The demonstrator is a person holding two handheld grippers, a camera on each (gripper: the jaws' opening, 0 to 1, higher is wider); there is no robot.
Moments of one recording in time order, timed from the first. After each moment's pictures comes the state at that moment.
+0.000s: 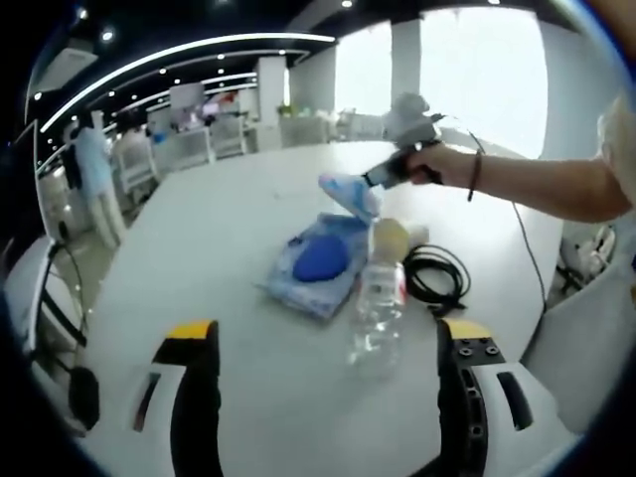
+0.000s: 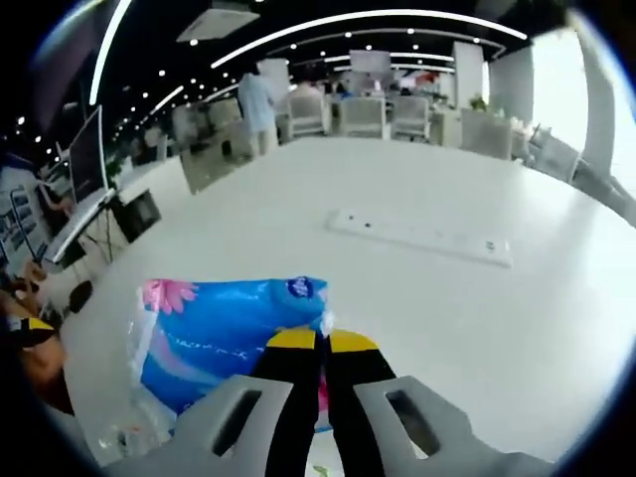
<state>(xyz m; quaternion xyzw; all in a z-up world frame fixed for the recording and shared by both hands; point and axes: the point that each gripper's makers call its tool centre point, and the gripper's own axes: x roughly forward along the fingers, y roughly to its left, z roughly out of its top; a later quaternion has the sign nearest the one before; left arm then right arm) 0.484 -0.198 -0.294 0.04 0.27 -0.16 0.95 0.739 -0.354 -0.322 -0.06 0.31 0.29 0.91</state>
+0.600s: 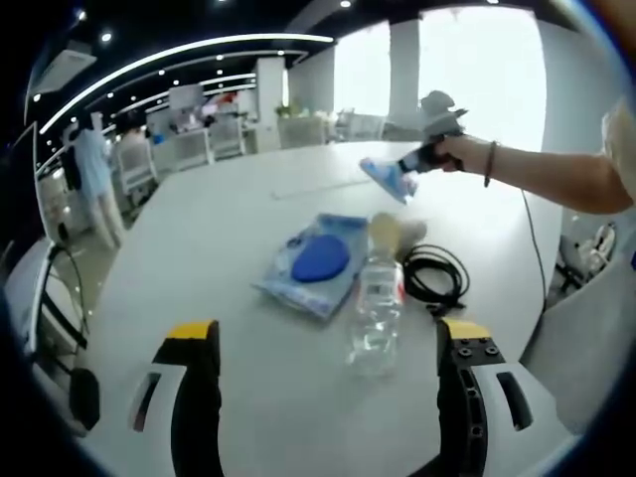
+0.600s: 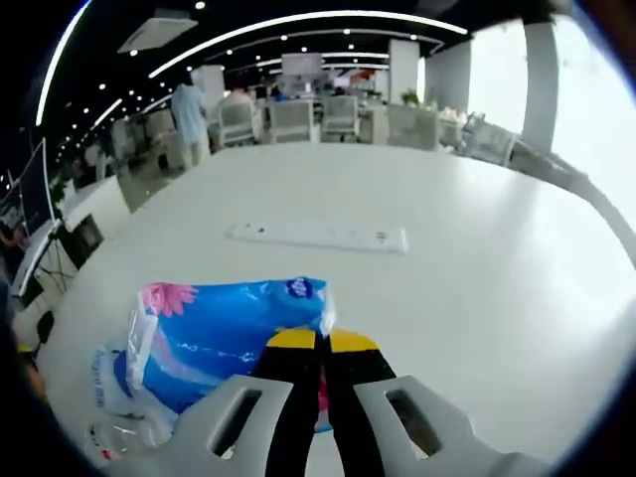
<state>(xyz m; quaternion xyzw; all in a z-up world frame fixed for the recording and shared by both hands) 0.485 -0.201 -0.294 0.05 0.27 -0.16 0.95 0.758 -0.466 -0.308 -0.04 0.32 0.14 0.94</state>
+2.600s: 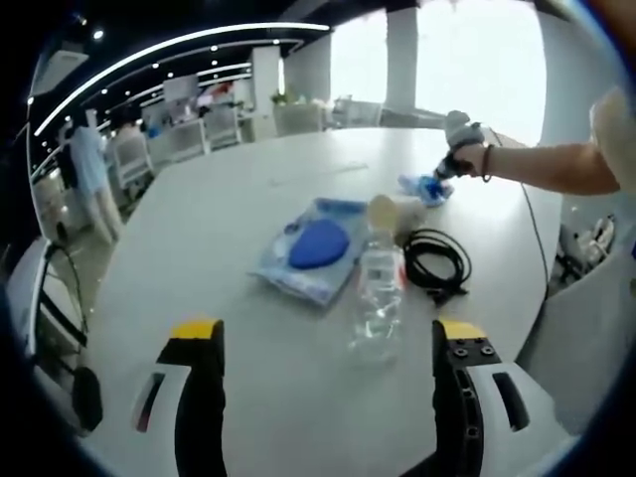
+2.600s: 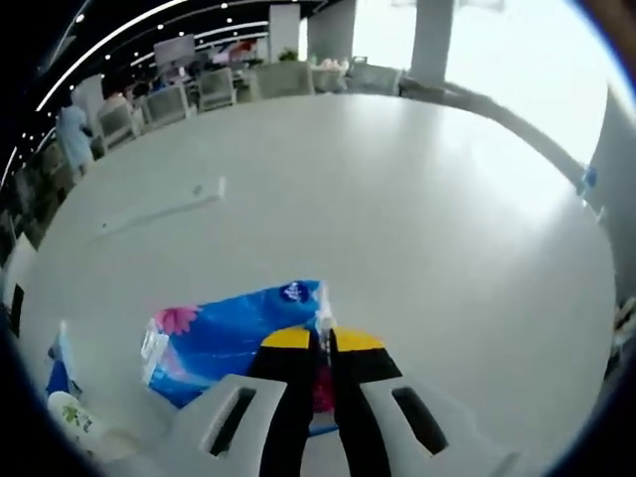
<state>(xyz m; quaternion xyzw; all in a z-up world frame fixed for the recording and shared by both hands) 0.482 -0.199 -0.308 0.06 0.30 -0.17 0.94 0.755 -0.617 -0.375 0.02 0.39 -0.09 0.92</state>
